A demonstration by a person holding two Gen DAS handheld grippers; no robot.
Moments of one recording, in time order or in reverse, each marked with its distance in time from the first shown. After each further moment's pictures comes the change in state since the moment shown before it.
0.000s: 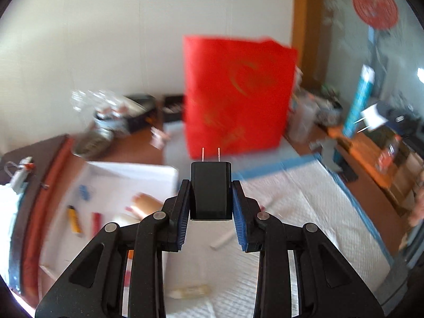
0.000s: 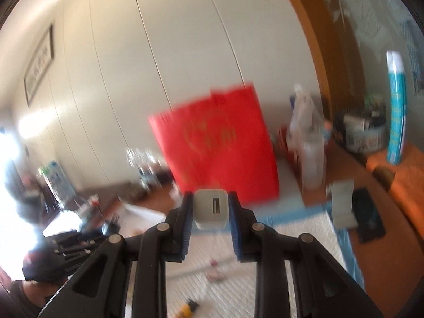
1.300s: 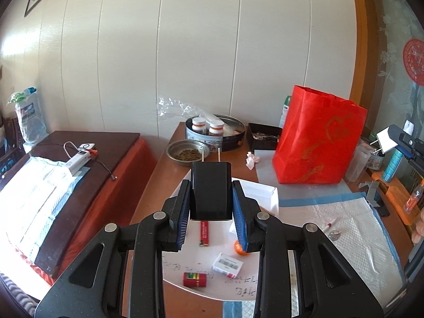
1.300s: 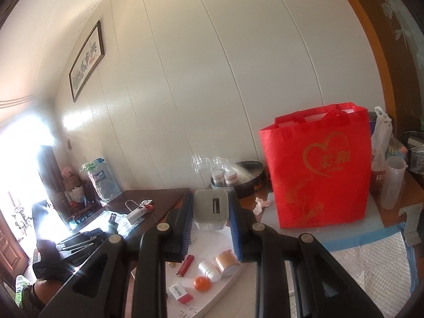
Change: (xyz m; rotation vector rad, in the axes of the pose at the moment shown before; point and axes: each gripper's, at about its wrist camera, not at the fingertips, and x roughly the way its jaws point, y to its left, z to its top) left arm -0.099 0.164 -0.026 -0.185 -0.121 0.218; right arm 0.037 0.150 0.000 -0.073 -0.006 0.263
